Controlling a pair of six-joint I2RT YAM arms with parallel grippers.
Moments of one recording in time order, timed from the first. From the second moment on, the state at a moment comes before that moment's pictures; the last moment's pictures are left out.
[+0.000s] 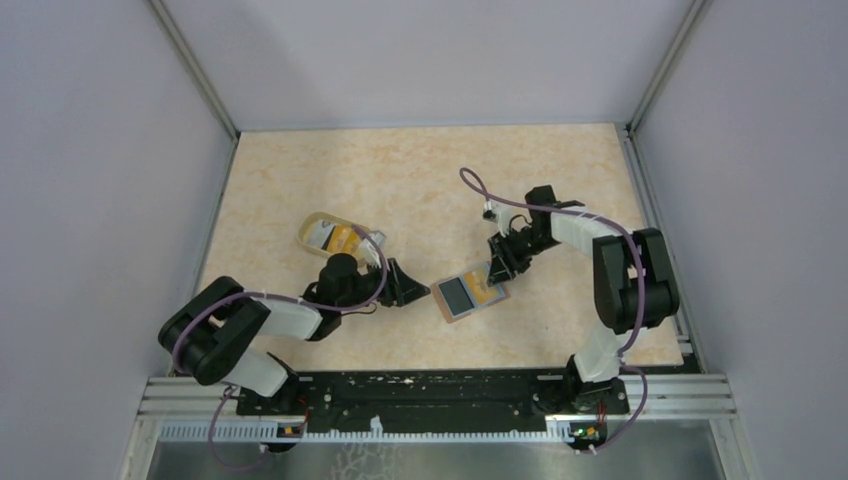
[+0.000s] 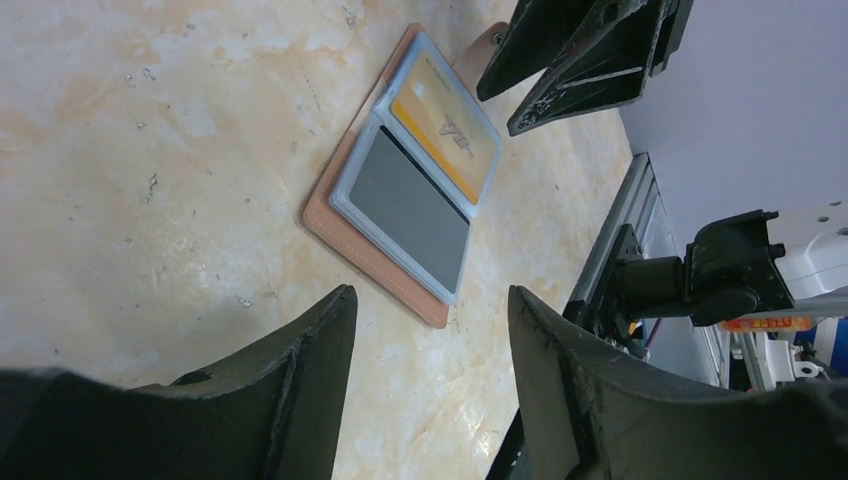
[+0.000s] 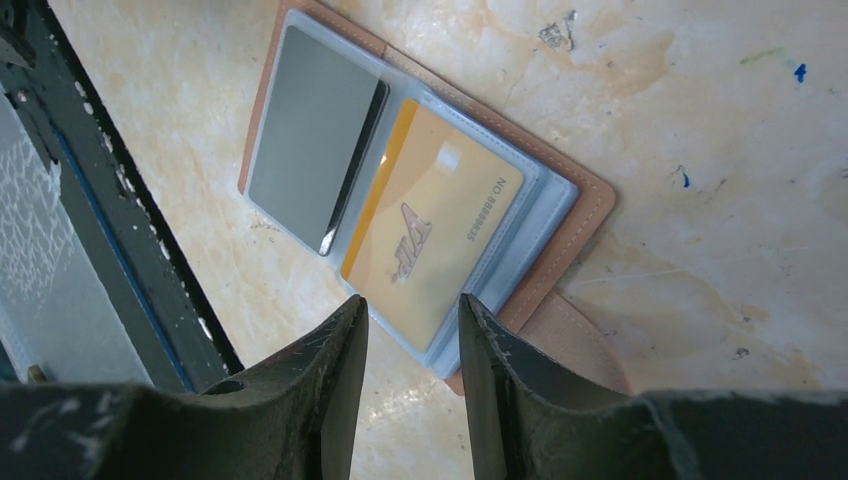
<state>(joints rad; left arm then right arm) -0.67 1.47 0.29 0.90 0.38 -0.77 0.20 1.70 0.99 -0.70 -0.78 -0.50</state>
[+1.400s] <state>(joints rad) -0.68 1.57 0.38 0.82 0.45 -0.80 0.19 1.77 1.03 -0.78 -1.14 -0.47</state>
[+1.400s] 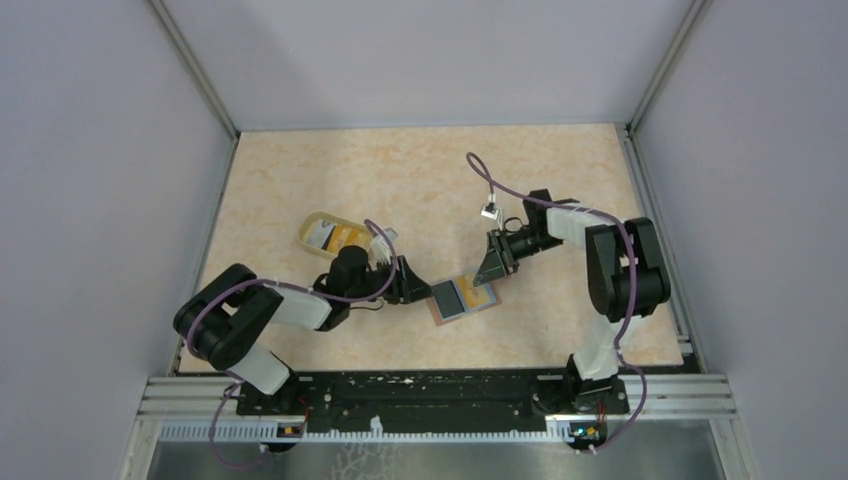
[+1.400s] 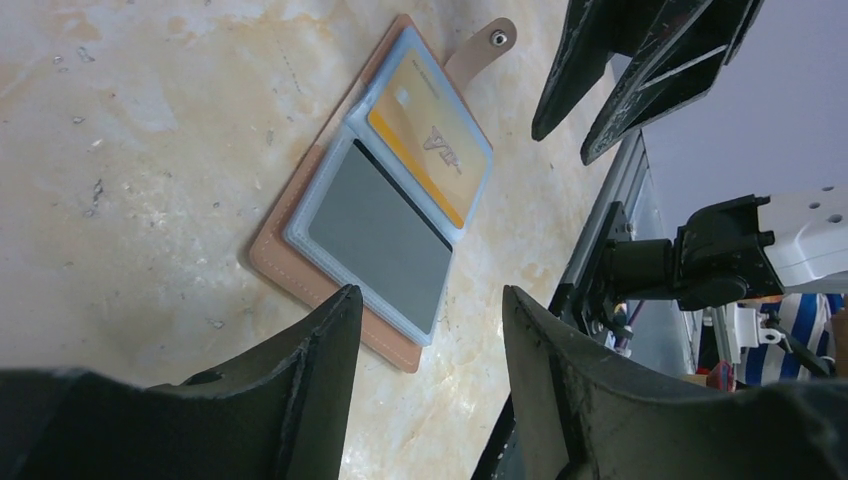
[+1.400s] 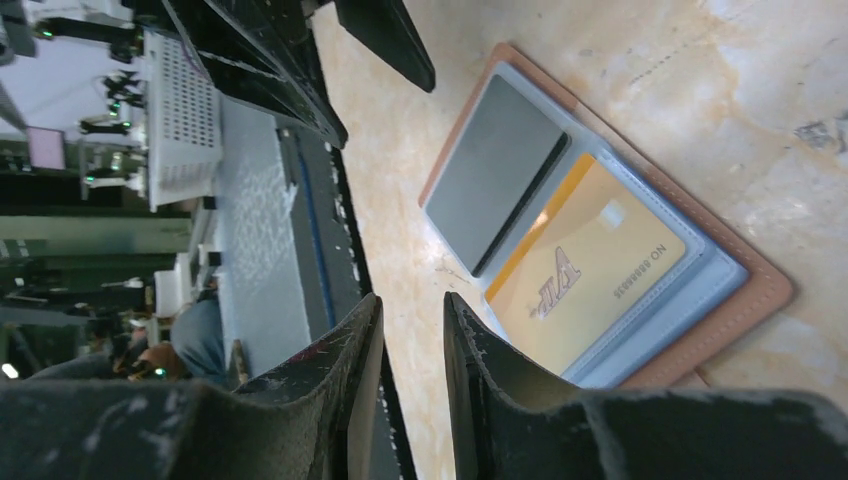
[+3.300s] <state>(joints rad) -0.79 1.86 0.67 0.71 0.40 -0.82 0.20 1.83 0.99 -0.63 -1.09 -0.28</state>
